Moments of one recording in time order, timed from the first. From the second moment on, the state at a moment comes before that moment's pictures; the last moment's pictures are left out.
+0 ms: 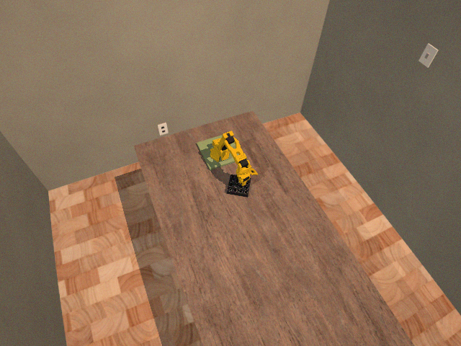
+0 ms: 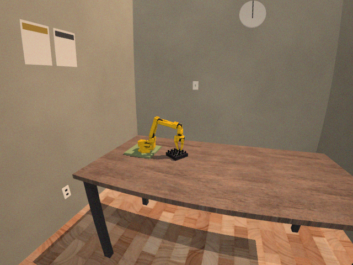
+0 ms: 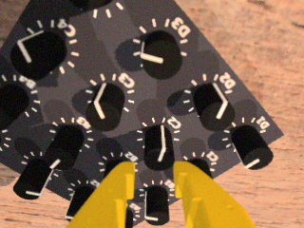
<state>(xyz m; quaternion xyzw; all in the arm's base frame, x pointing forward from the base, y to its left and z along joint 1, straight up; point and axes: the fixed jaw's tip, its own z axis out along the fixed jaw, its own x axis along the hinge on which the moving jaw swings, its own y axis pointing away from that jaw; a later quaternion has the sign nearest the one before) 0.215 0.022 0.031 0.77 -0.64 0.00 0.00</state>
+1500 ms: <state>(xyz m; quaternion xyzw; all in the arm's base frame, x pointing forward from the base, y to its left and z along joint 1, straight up) 0.175 0.017 0.053 0.77 -0.64 0.00 0.01</state>
